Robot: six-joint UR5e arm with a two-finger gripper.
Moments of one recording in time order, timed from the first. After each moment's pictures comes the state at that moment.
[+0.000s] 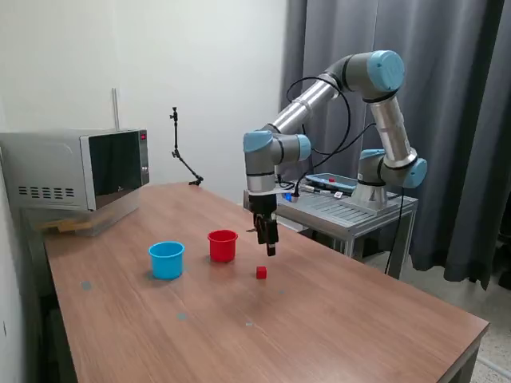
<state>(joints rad) -0.13 -0.92 1.53 -2.12 -1.45 -2.82</state>
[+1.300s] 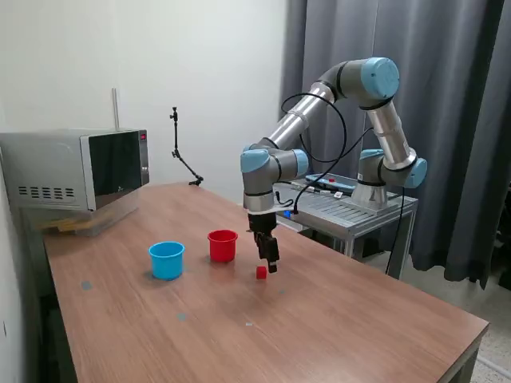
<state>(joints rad) -0.12 -0.84 1.52 -2.14 -1.46 -2.82</state>
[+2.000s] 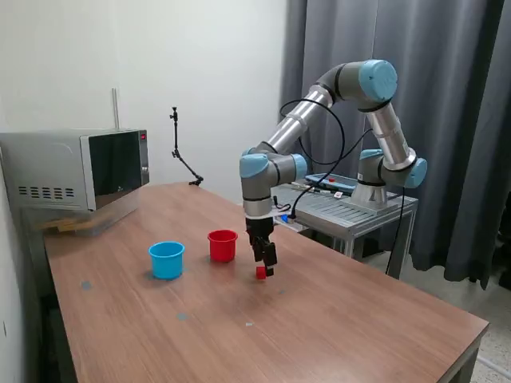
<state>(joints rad) -0.12 -0.81 1.51 -2.16 -1.50 -2.88</state>
